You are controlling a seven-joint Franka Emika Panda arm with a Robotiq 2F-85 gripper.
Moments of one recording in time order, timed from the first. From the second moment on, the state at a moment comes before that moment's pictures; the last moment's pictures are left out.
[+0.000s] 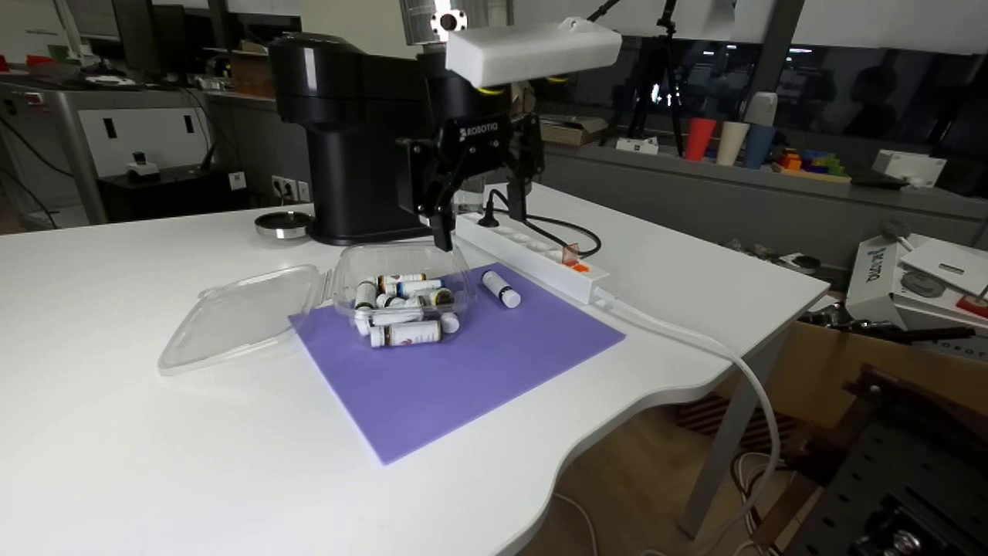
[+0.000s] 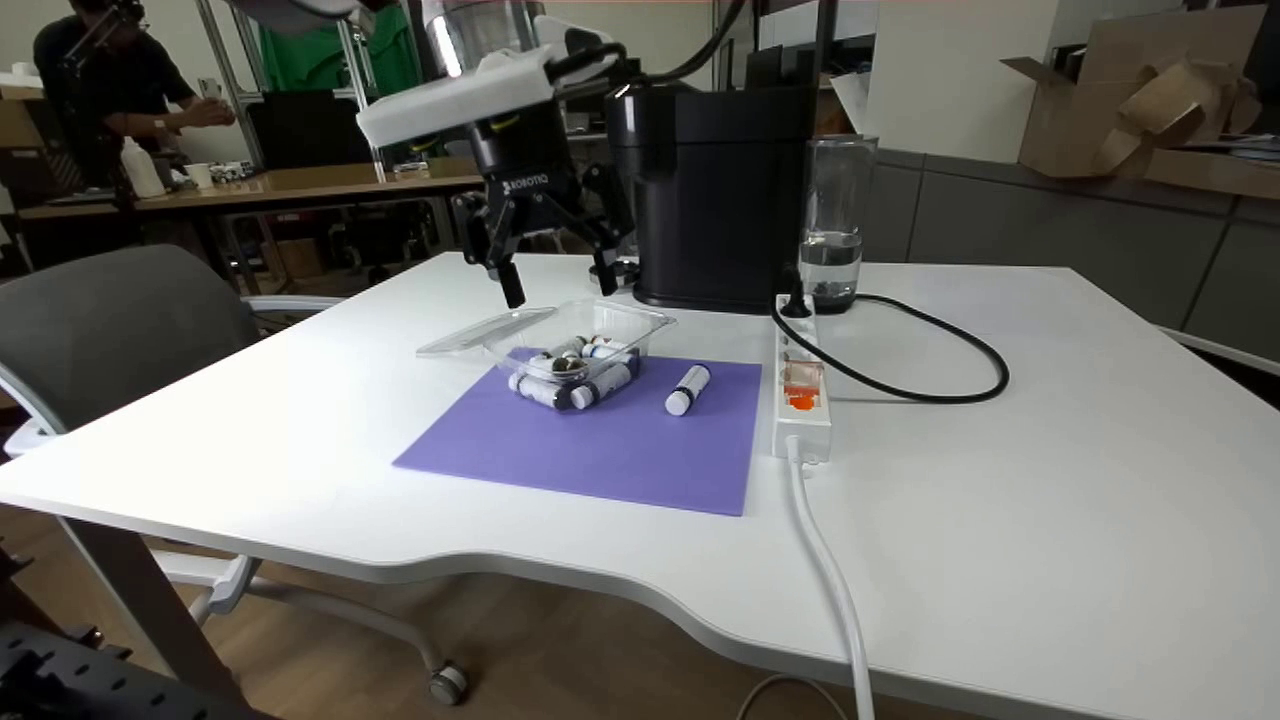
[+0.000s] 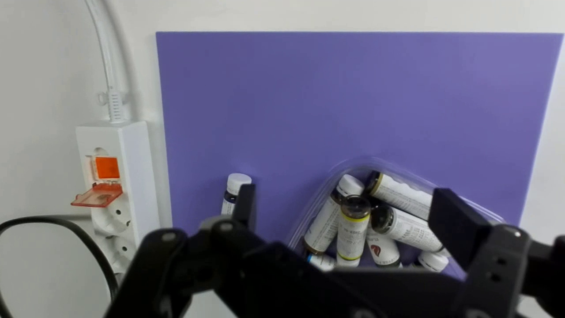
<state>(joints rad) -0.04 0.17 0.01 -2.43 -0.32 2.57 0.20</state>
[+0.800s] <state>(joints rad) 0.03 0.48 -0.02 -2.05 -0.25 2.33 0.14</state>
